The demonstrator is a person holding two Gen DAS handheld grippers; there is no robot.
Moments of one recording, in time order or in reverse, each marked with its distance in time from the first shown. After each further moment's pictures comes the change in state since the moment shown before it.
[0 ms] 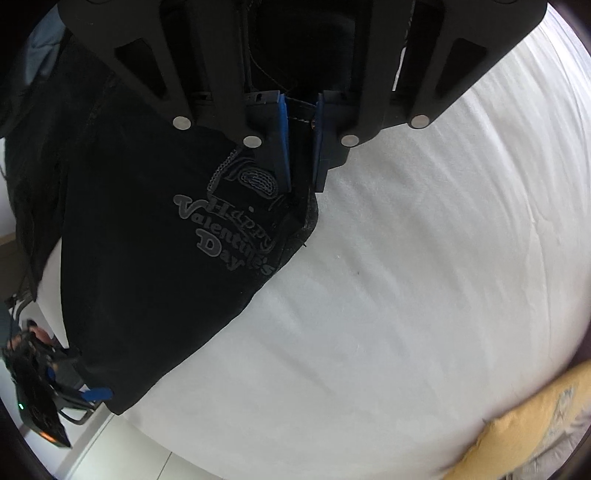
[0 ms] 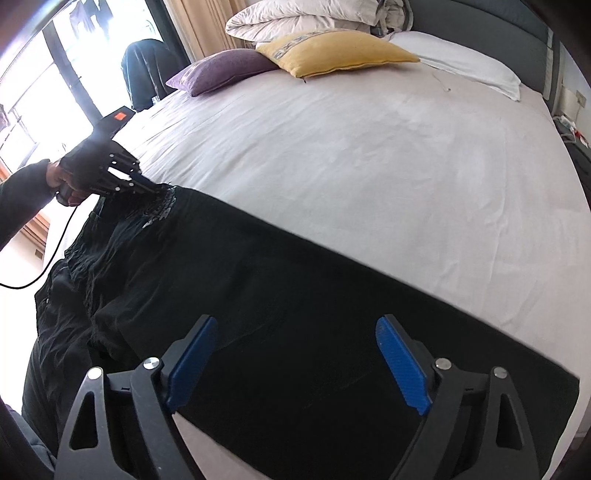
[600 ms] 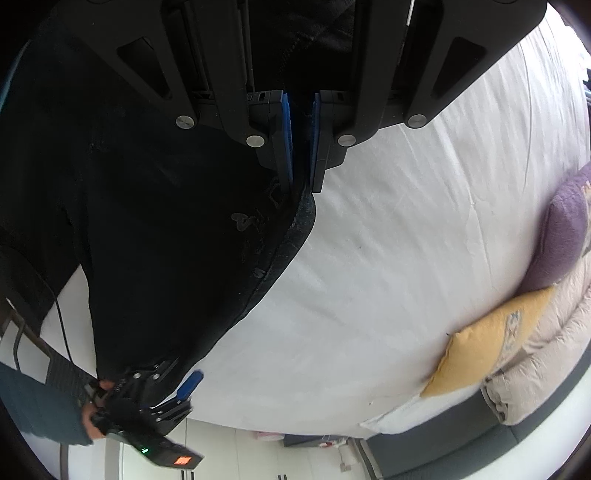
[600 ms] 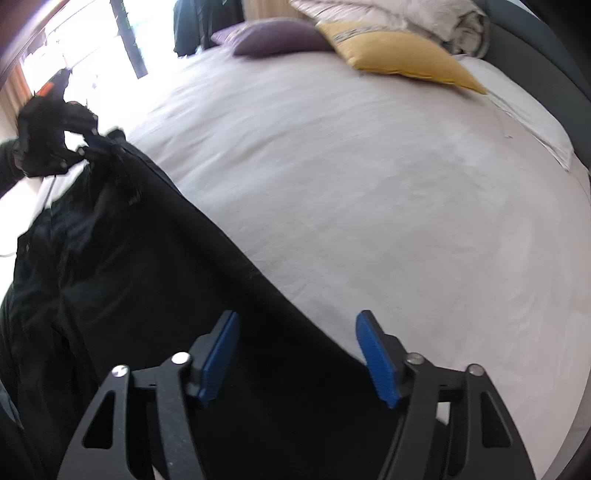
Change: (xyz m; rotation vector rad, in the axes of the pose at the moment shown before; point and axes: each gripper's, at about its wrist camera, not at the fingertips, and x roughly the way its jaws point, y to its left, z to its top) left arm -0.071 -0.083 -0.079 0.134 -0.267 0.219; right arm 0.062 0.012 0.052 -0.289 0.131 0.018
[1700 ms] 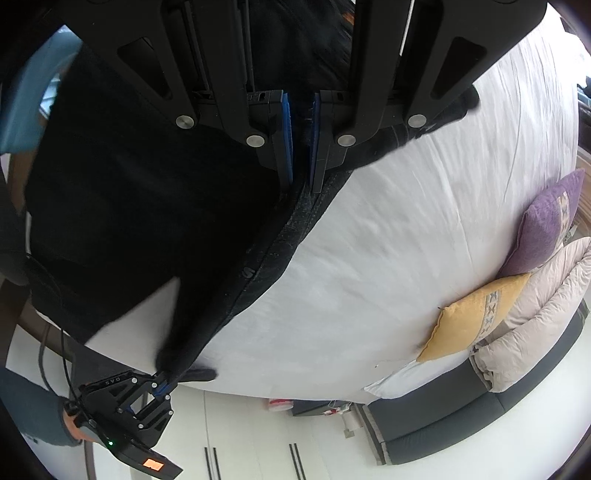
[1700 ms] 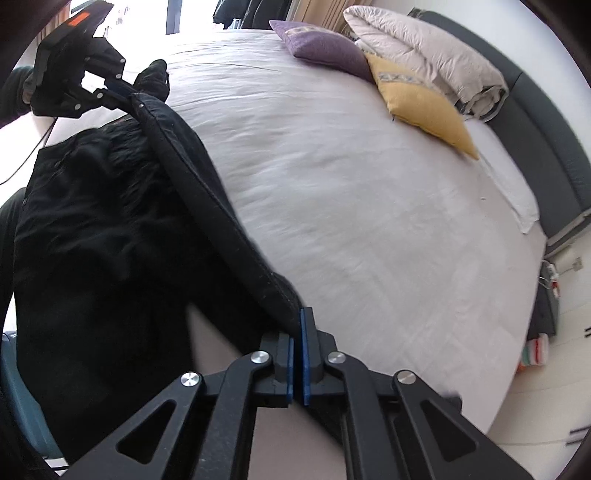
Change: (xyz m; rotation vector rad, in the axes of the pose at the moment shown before) left arm -0.115 -0.096 -0.065 0.025 -0.116 0.038; right arm -0.090 0.159 -0.042 -0.192 -0.004 -0.305
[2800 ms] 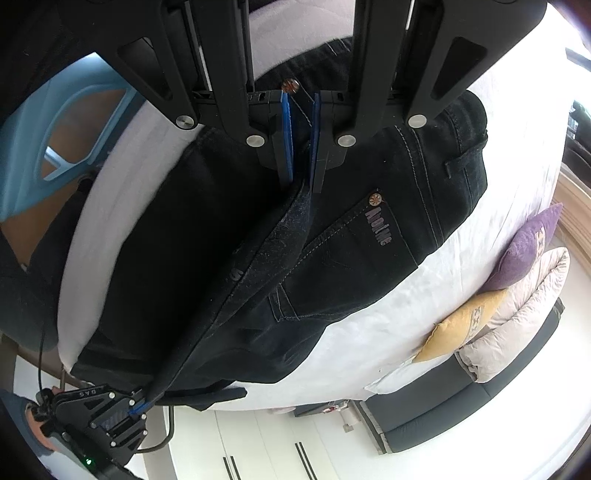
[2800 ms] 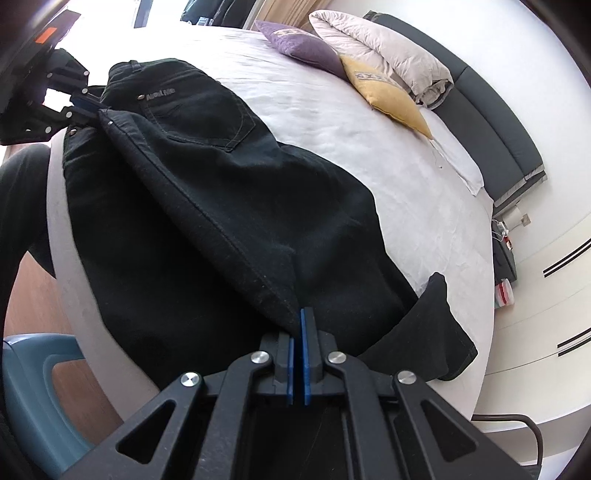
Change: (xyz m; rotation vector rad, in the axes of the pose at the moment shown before) left arm -0.044 -0.139 -0.129 0.031 -0.015 0.100; right arm -0.050 0.171 -0.084 0.121 0.014 -0.200
